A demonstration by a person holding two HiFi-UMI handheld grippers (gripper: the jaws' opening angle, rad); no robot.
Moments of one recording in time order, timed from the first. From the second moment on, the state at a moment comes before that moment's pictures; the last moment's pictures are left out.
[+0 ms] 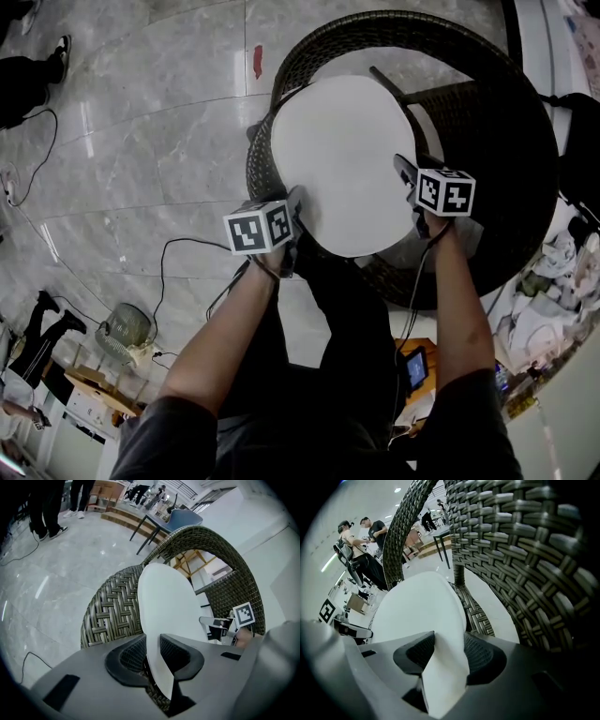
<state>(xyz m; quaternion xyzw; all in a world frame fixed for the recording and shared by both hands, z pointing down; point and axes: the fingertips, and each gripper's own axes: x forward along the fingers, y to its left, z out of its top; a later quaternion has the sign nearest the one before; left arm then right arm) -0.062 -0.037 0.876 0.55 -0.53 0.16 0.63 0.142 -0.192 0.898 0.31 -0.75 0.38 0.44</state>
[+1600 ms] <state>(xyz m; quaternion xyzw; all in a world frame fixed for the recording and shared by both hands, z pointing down) -0.085 -0.082 0.676 0.63 -0.53 0.14 0.55 0.149 -0.198 0.666 0.41 -0.79 0.31 0.33</state>
